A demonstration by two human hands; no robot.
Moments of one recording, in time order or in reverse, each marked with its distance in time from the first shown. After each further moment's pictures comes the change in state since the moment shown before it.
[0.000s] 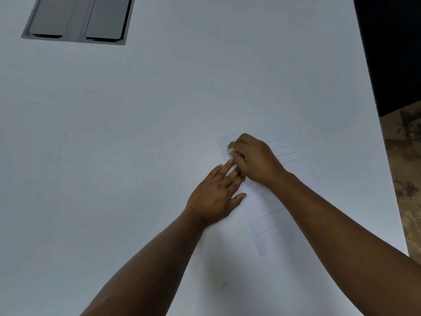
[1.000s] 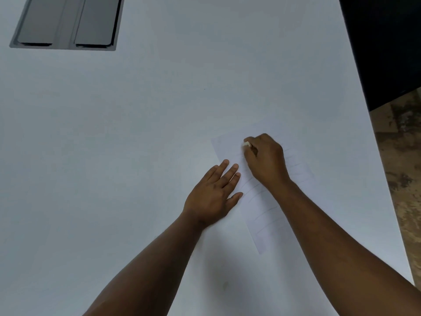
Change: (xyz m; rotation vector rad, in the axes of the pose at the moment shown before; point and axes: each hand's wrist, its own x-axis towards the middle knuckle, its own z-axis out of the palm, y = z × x) left_hand -0.003 0.000 0.001 0.008 -0.044 -0.026; right_hand -0.019 0.011 0.002 -0.003 0.270 0.335
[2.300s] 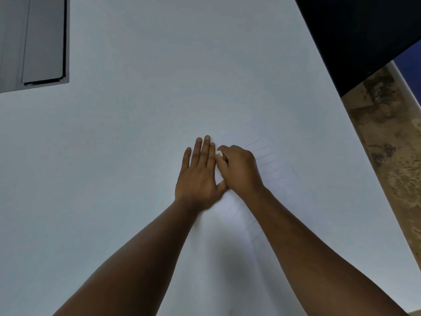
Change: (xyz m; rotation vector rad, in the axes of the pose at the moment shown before) left_hand 0.082 -0.031 -0.002 0.036 -0.209 -0.118; right_hand 0.013 -0.009 0.021 -0.017 -0.001 0.127
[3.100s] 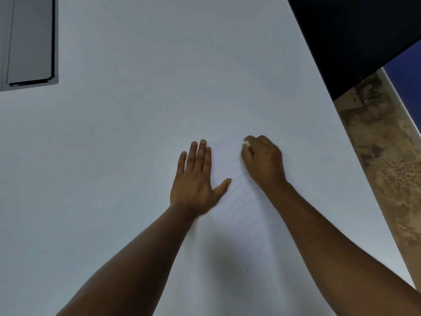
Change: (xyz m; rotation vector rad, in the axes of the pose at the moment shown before) left_hand 0.001 0.004 -0.003 -0.006 -0.011 -0.049; right_hand 0.013 0.050 -0.033 -0.148 0.251 0.030
